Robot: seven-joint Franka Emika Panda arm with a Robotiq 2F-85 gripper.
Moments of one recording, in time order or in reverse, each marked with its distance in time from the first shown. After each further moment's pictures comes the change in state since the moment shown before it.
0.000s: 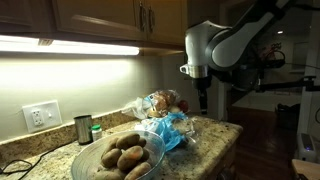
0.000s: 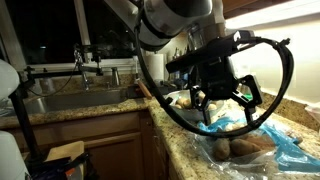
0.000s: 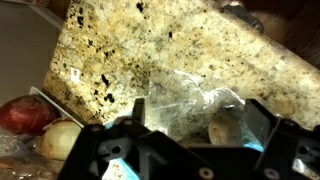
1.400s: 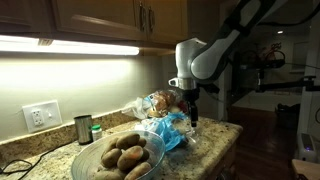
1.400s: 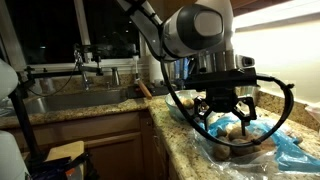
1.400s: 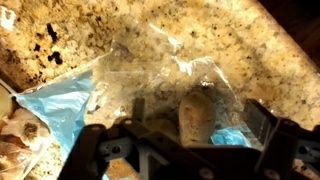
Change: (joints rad) arm 0.026 0.197 0.003 0.099 0.215 0.090 -0.306
